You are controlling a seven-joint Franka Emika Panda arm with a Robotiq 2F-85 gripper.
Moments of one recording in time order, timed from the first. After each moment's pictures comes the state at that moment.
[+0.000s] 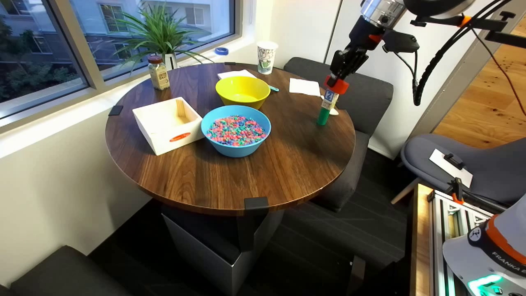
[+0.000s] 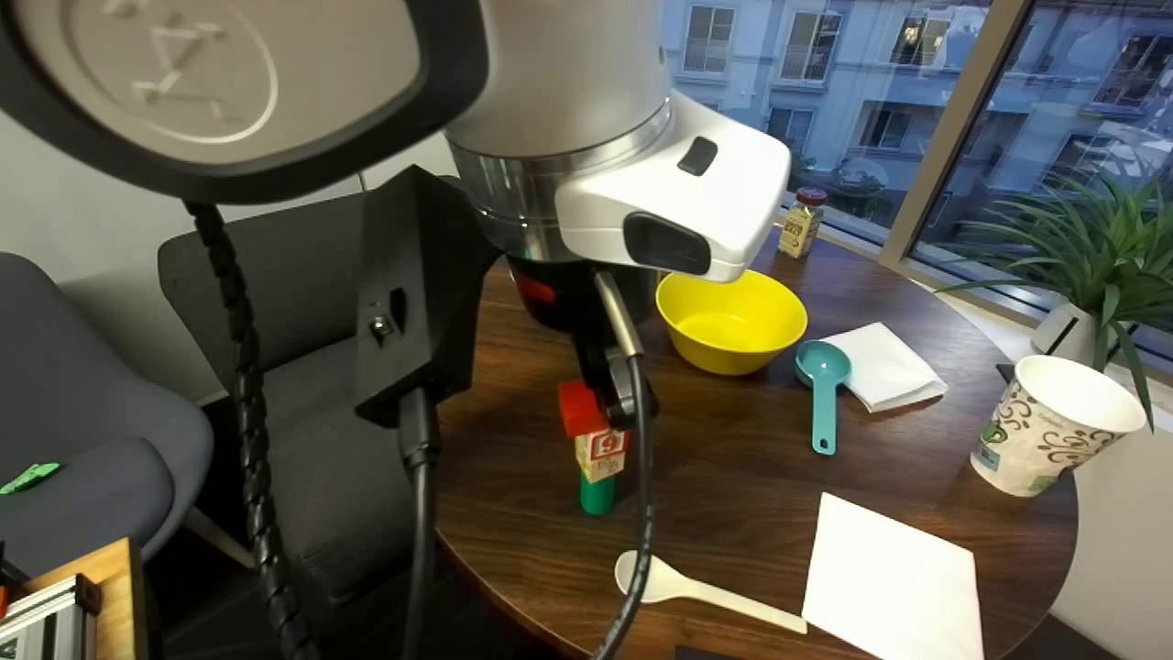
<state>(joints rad) -0.10 -0.25 -0.13 -2.26 0.09 2.27 0.08</state>
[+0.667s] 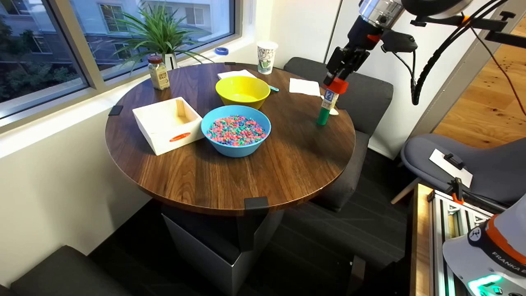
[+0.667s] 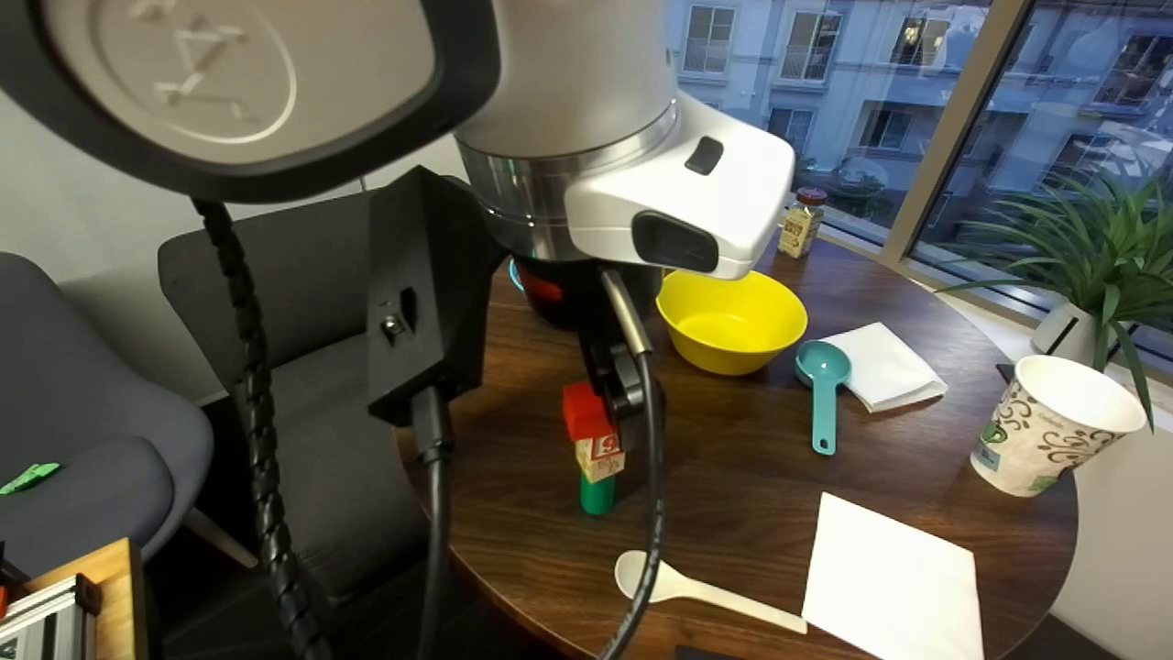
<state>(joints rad) -0.10 -0.24 -0.13 -2.25 0.09 2.27 0.07</state>
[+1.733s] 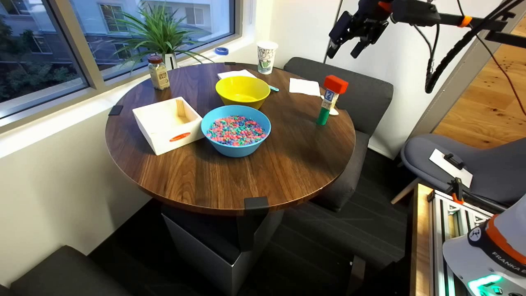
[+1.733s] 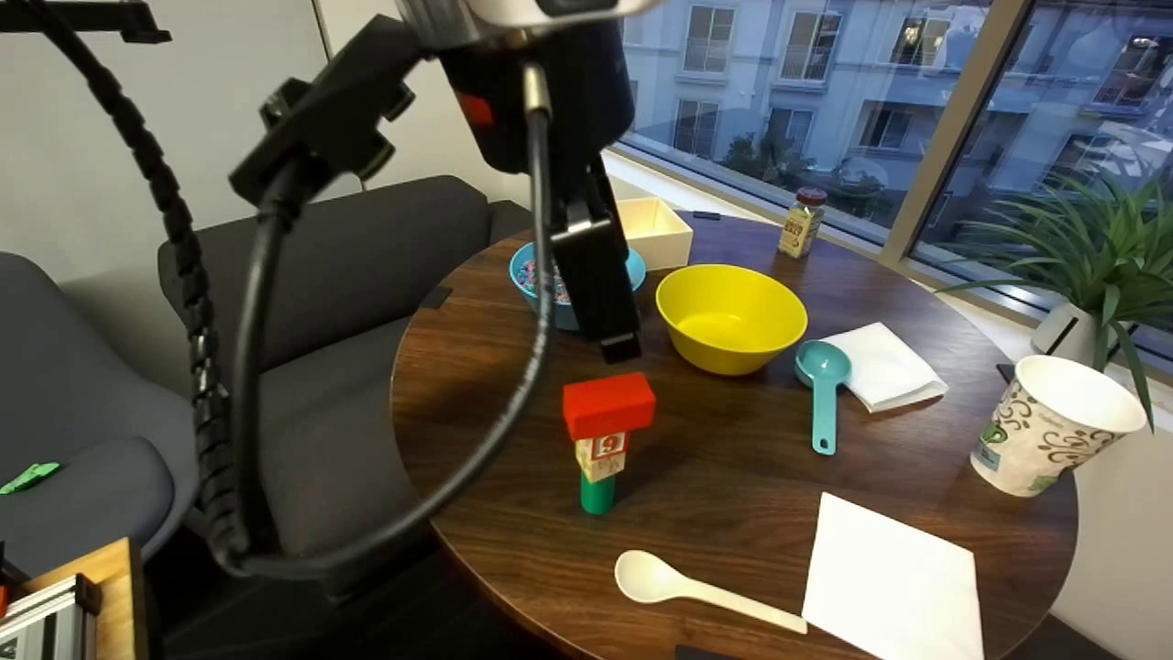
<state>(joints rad) -0.13 -0.33 -0.03 -2.19 -0.08 2.19 0.40</state>
